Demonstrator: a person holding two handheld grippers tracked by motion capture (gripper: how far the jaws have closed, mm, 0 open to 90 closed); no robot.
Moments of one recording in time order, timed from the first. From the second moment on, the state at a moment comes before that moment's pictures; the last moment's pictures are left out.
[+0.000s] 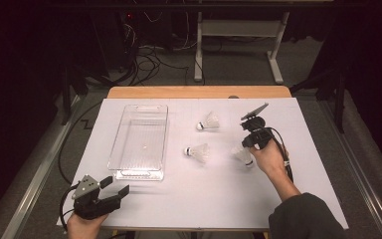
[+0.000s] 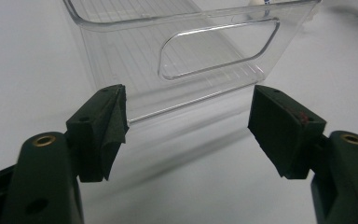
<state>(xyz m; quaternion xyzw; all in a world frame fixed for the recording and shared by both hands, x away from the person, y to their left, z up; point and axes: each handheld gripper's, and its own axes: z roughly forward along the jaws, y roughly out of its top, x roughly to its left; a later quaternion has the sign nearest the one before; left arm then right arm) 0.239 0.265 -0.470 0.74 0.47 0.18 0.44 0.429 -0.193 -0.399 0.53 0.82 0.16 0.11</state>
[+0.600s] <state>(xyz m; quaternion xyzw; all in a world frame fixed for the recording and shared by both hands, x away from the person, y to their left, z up) 0.239 0.265 -0.470 0.74 0.47 0.18 0.44 0.426 -0.165 -0.392 0.50 0.83 0.20 0.12</state>
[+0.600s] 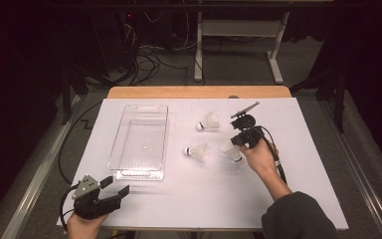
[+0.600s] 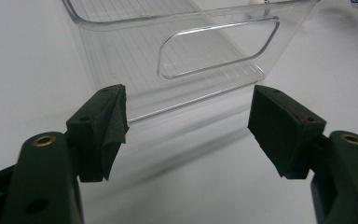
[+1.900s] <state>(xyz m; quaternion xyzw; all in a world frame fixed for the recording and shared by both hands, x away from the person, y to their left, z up) 0.239 0.265 -0.470 0.74 0.47 0.18 0.44 0.420 -0.173 -0.404 0.49 0.83 0.23 0.12</state>
